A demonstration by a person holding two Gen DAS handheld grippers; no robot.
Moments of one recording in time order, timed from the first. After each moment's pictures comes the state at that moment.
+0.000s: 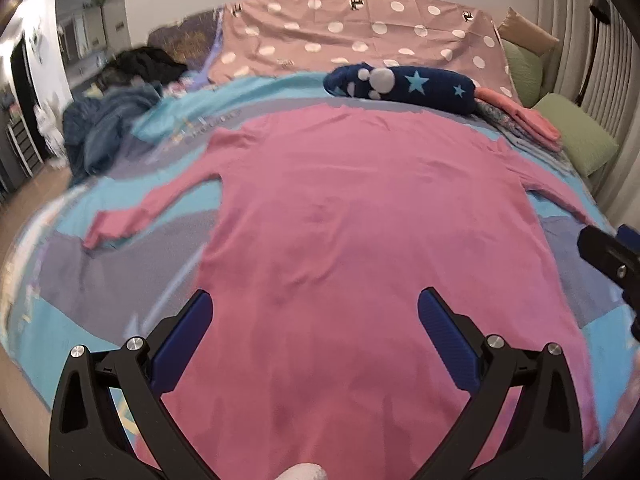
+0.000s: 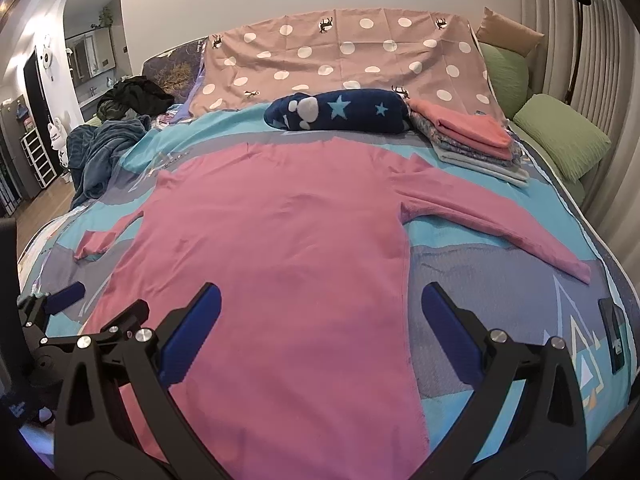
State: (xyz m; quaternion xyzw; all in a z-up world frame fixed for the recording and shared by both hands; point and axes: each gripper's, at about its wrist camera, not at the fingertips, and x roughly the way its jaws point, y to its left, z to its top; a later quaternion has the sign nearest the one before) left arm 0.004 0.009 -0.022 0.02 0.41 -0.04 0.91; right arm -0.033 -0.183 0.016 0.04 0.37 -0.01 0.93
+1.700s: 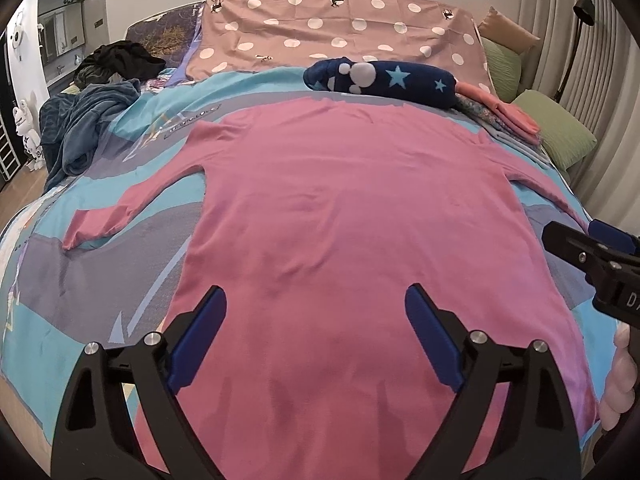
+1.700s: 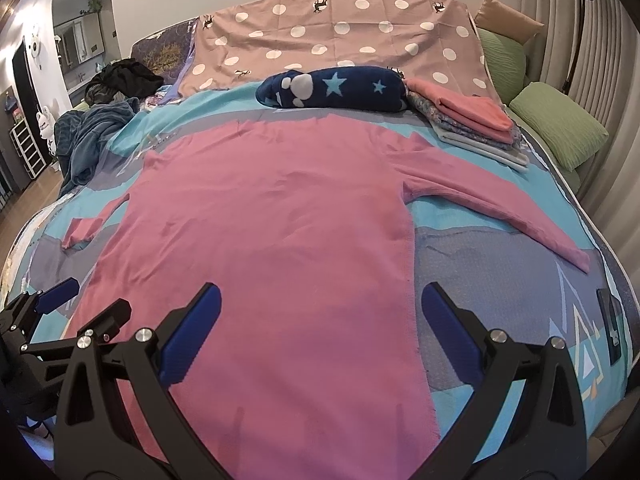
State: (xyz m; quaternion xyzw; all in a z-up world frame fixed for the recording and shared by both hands) left arm 0.002 0.016 -0.031 0.02 0.41 -0.08 0.91; right arm -0.021 -0.173 -0.004 0.03 0.40 -0.03 0.92
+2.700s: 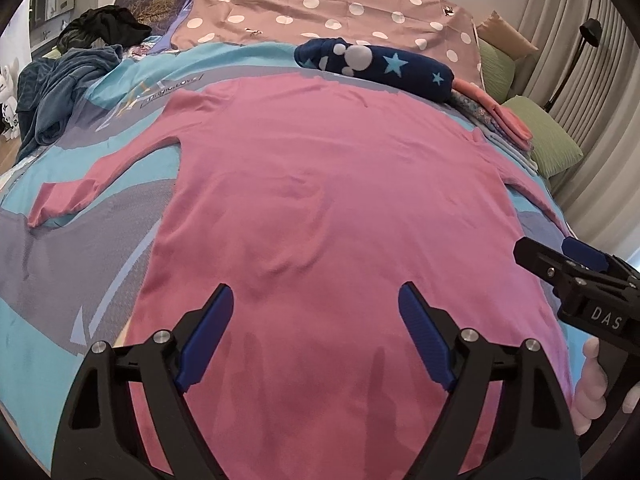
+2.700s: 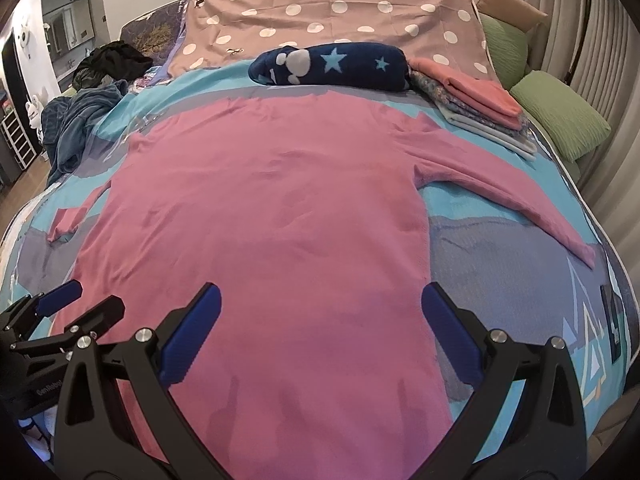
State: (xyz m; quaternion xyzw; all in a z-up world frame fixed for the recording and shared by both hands) left arm 0.029 0.029 -0.050 -0.04 0.44 -0.12 0.89; right arm 0.009 -0.165 -0.024 0.03 0.43 -0.04 0.90
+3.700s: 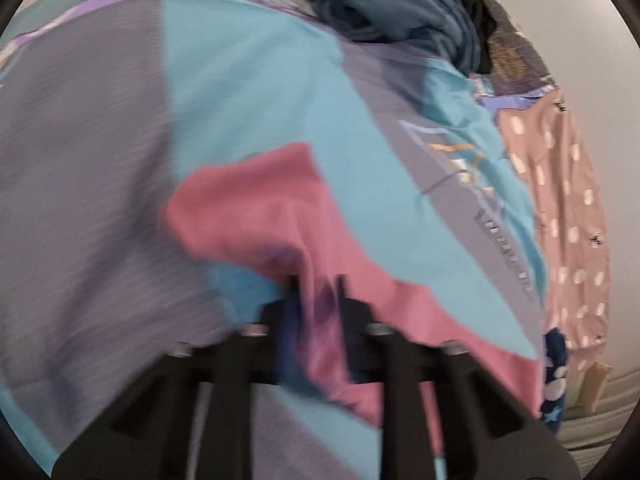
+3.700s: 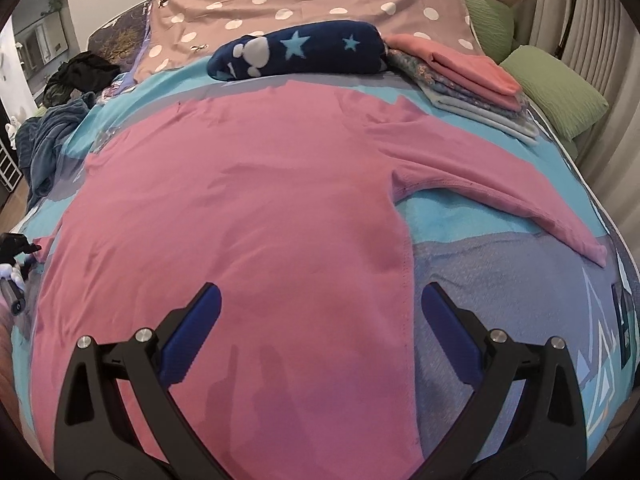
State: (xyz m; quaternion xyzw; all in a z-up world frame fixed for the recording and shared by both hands) left arm 0.216 0.428 -0.170 -0.46 0.39 0.18 0.77; right arm 0.067 -0.206 -0.053 0.06 0.45 -0.07 0.89
